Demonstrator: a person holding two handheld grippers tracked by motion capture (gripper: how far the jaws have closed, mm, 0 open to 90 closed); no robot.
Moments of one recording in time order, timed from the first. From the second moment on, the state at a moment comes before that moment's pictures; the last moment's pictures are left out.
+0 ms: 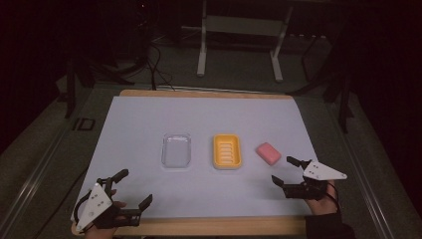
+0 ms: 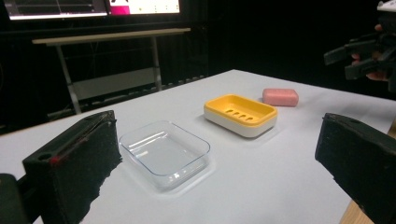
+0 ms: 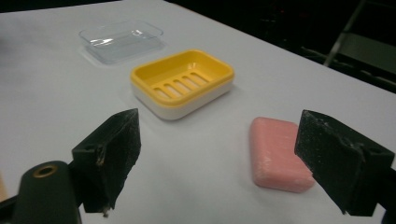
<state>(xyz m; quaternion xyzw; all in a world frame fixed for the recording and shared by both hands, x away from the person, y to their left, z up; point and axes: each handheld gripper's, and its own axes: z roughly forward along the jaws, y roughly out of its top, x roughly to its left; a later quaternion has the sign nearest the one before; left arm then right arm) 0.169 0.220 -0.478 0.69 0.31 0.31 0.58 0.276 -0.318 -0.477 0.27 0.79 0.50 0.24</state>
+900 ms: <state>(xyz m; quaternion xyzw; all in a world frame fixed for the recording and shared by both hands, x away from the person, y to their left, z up) 0.160 0.225 -0.478 0.69 0.32 0.31 0.57 0.290 -0.309 -0.475 0.31 0.79 0.42 0.32</state>
